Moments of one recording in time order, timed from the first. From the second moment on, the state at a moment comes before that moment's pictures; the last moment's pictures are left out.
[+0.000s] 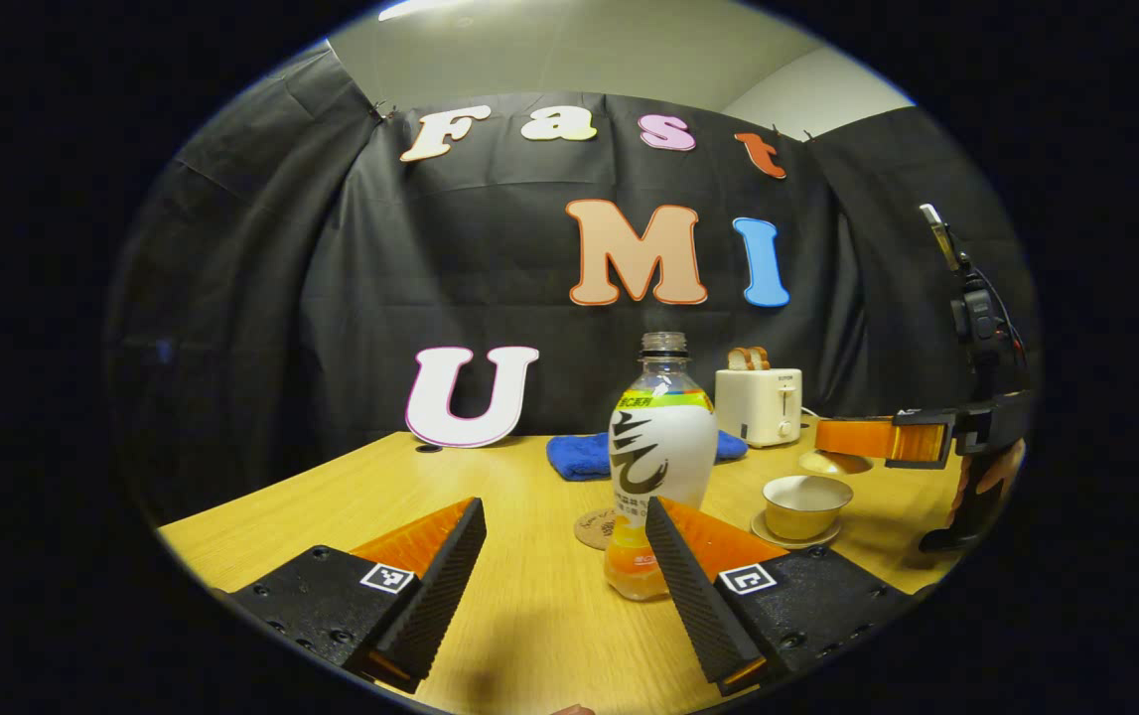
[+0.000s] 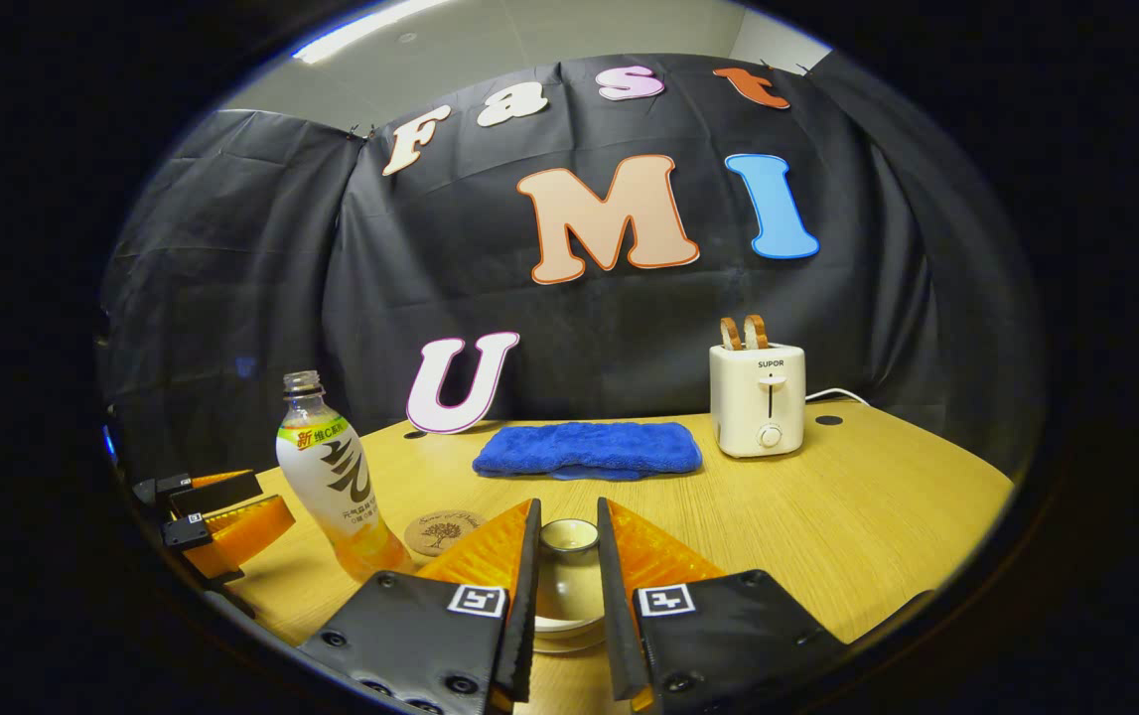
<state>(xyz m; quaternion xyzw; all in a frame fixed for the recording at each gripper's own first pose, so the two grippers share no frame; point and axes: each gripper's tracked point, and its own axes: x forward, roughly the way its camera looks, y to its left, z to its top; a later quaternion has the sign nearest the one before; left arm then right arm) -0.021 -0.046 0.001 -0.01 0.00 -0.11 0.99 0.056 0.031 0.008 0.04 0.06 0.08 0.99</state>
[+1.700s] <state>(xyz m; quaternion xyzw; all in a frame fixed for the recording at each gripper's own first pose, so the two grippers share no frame) 0.044 -0.093 -0.009 0.16 0.06 -0.12 0.98 0.026 -0.054 0.001 0.07 0.06 0.02 1.00</state>
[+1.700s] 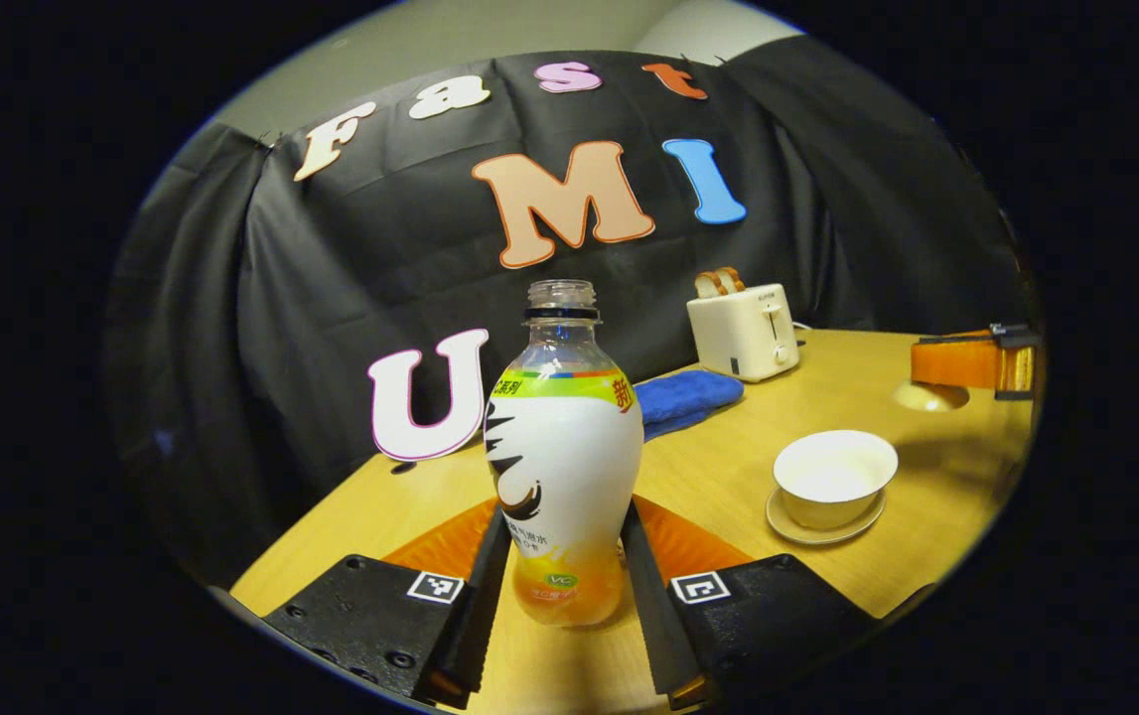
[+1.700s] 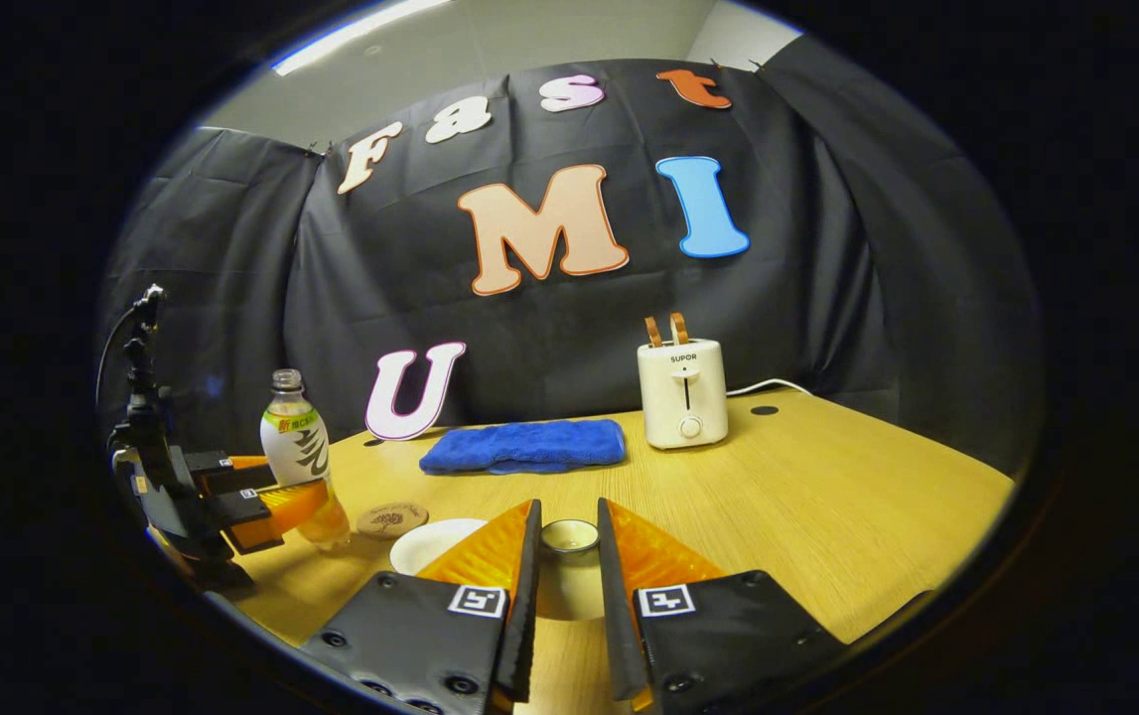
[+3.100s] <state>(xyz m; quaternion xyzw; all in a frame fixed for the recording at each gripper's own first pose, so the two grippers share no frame) 0.059 -0.113 -0.001 0.63 -0.03 -0.09 0.77 0.012 -0.070 0.032 0.07 0.01 0.01 1.00</state>
